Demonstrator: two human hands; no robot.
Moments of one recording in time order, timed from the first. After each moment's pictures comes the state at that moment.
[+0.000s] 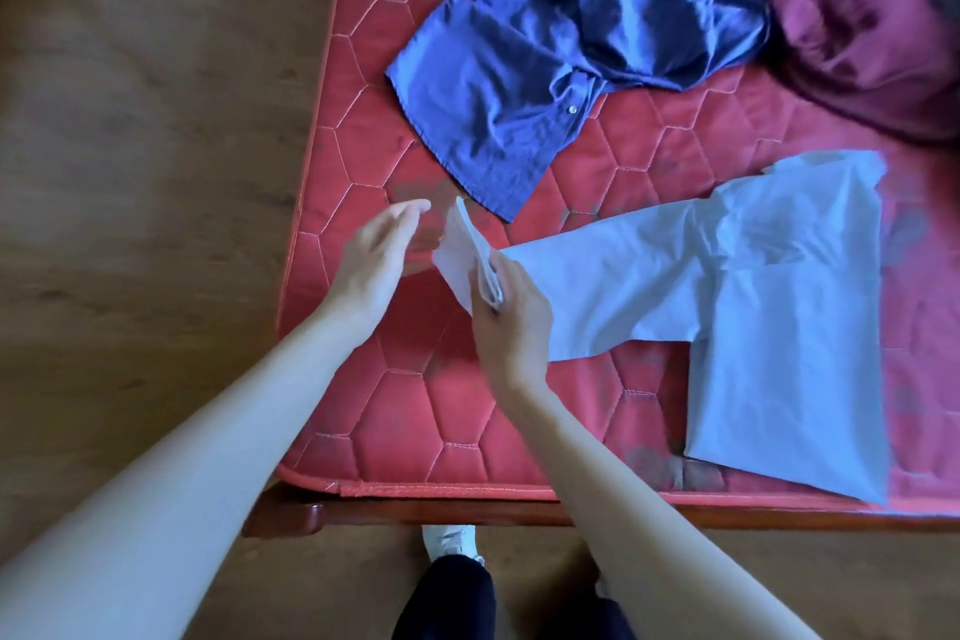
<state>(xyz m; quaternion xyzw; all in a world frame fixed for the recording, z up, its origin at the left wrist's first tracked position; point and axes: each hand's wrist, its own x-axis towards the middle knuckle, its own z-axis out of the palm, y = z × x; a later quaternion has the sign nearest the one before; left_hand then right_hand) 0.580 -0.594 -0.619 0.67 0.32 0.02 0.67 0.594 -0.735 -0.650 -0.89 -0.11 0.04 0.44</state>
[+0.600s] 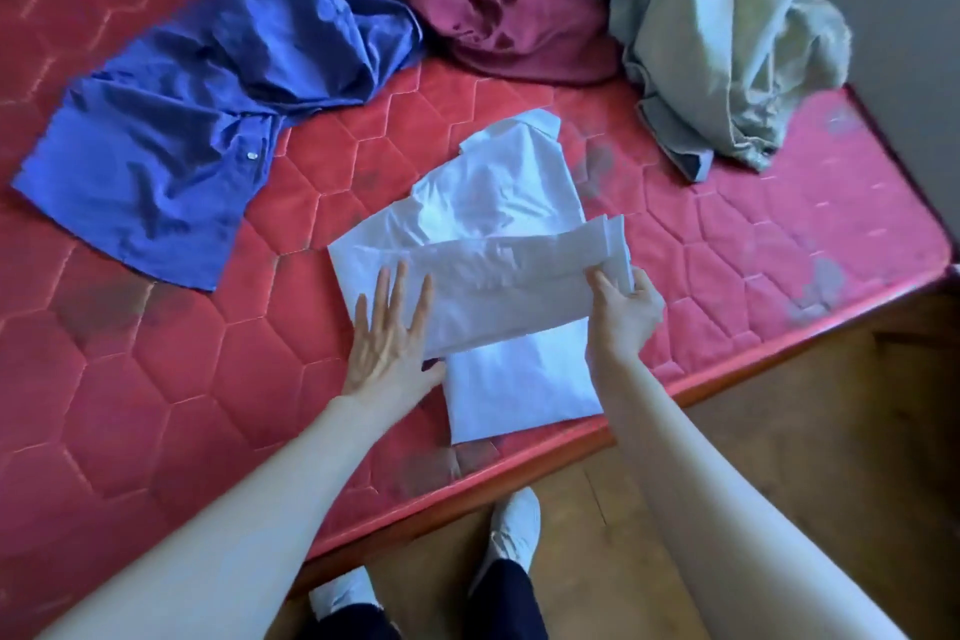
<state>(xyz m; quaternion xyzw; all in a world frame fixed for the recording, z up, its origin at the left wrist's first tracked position) 0.660 -0.879 -0.672 0.98 -0.07 -0.12 0.12 0.716 -1.104 -0.616 -0.75 0.38 -0.14 0.53</state>
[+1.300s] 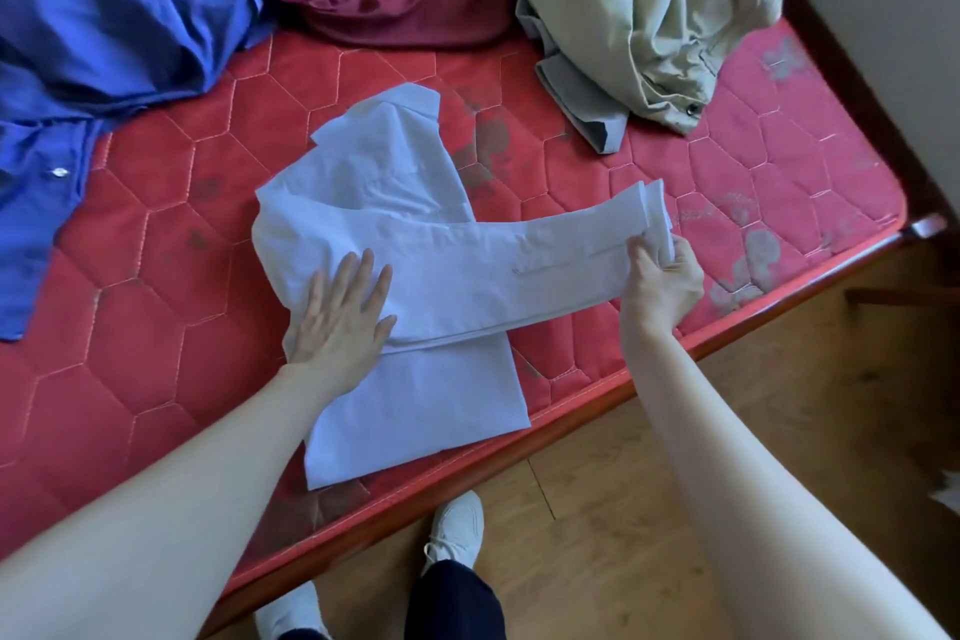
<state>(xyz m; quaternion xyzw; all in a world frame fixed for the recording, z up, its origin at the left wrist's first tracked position) 0.738 -0.997 -0.716 0.98 -0.12 -0.17 -0.02 0.768 -1.308 -0.645 -0.77 0.41 -0.19 0.45</state>
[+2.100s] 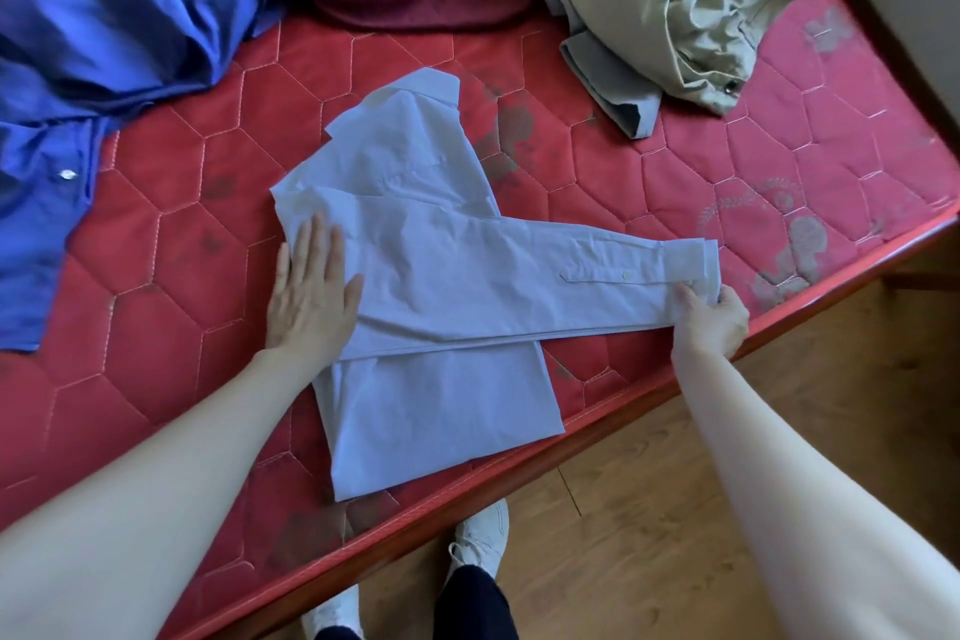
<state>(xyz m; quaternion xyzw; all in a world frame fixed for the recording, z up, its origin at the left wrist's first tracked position) 0.767 -0.951 -0.731 1.00 -0.06 -0.06 0.05 0.745 -1.357 -0.716 -0.76 0.53 -0.10 0.37</state>
